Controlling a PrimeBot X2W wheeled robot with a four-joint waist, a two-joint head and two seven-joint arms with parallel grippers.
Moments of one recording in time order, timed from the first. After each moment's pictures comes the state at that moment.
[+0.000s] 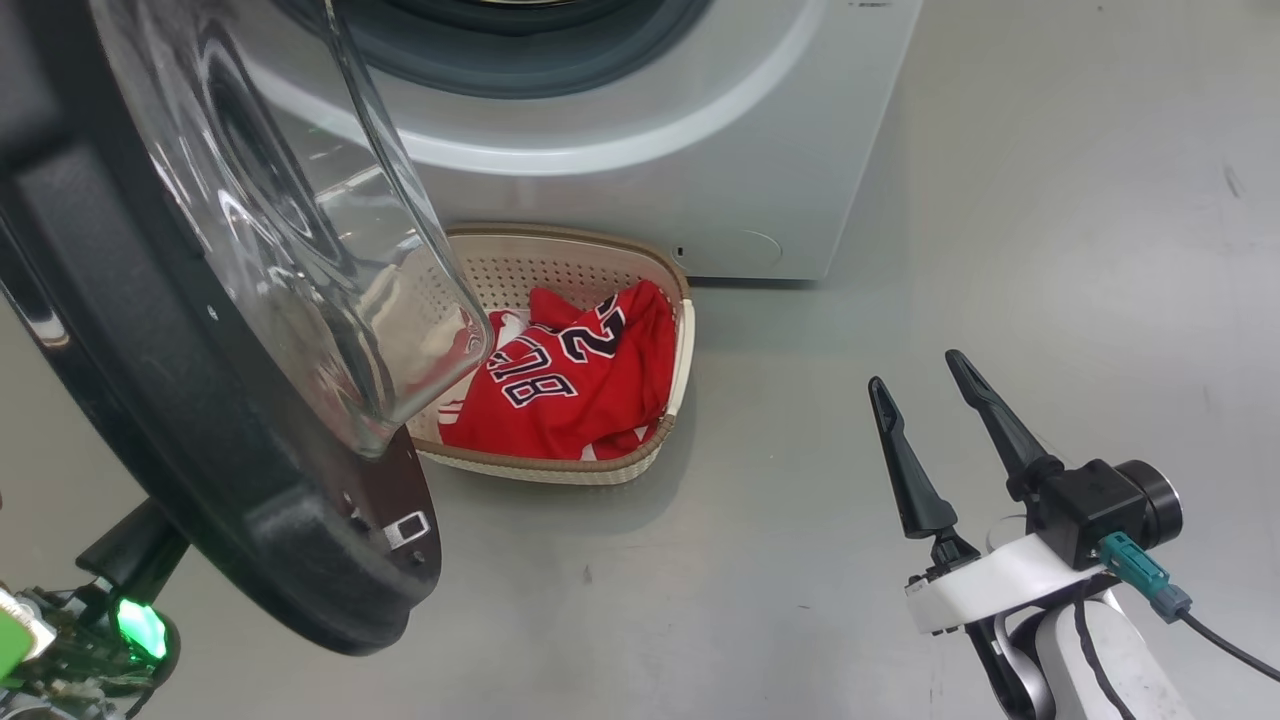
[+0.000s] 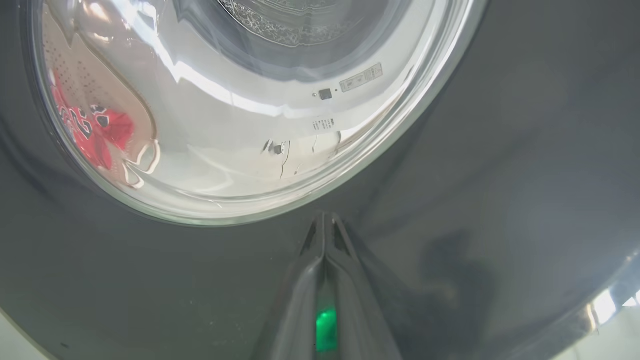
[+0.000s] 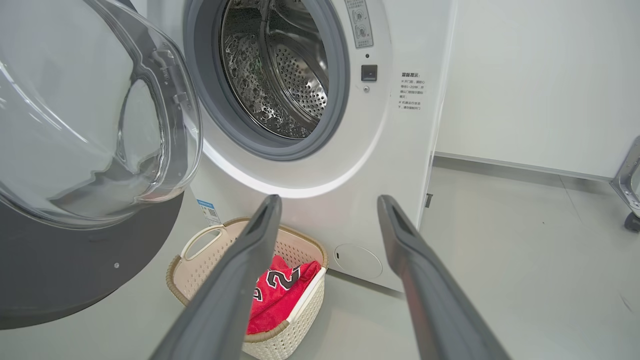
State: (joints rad) left arm 0.01 0.30 0.15 -0.18 -1.92 -0.12 0.76; right arm -0.08 -0.08 0.23 0.07 0.18 0.09 -0.24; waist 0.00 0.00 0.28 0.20
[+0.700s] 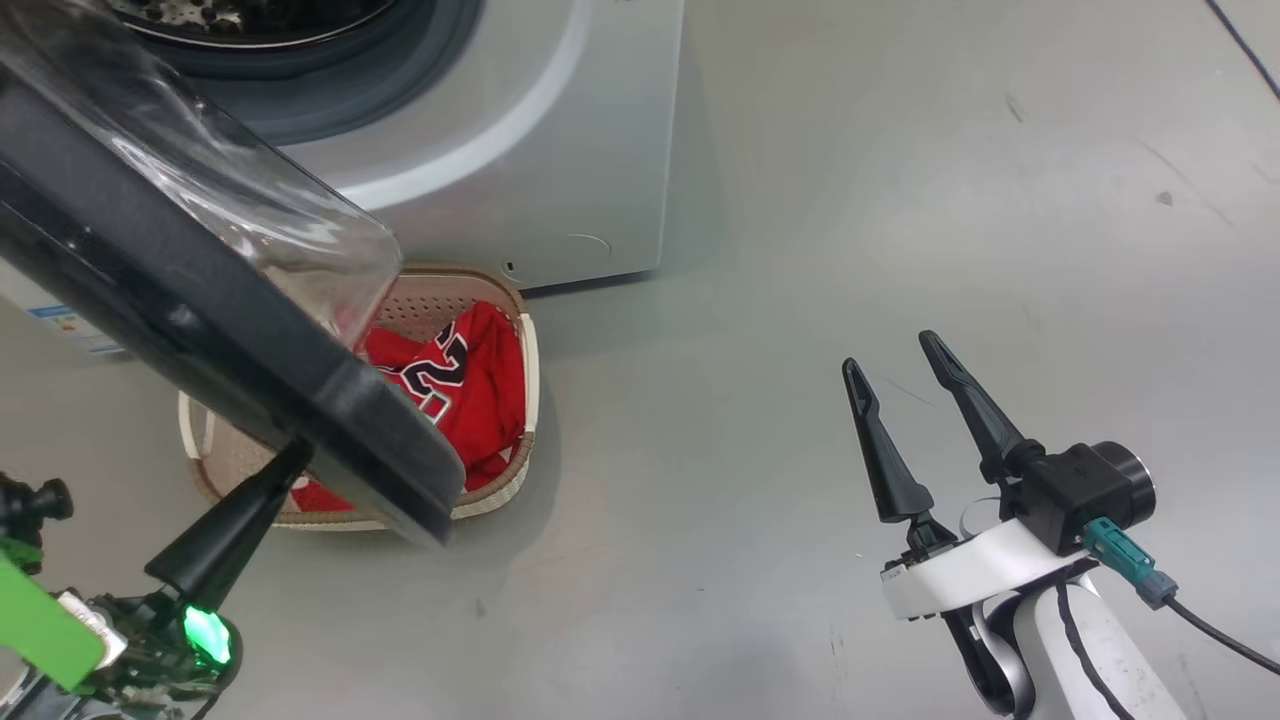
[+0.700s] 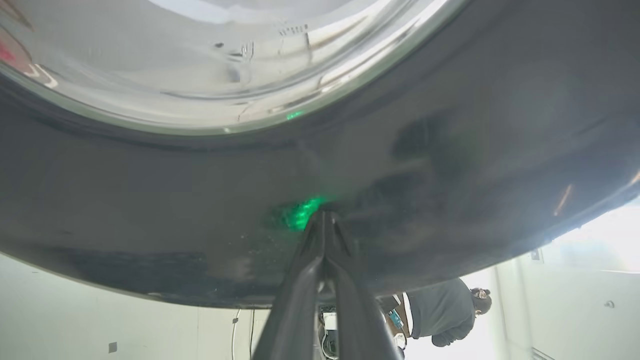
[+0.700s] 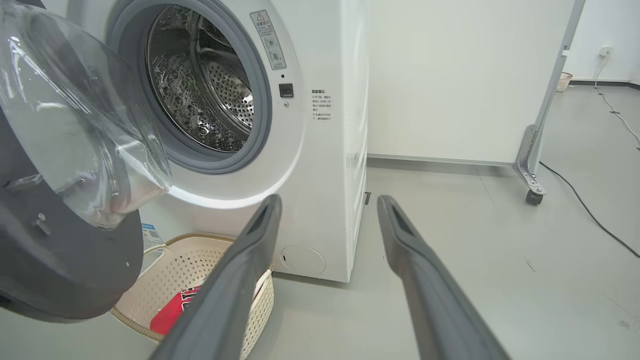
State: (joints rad) left arm 0.02 0.24 0.11 -0.22 -1.88 -0.12 0.74; right arm -0.12 -0.06 0.26 0.07 0.21 0.09 -0.25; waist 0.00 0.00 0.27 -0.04
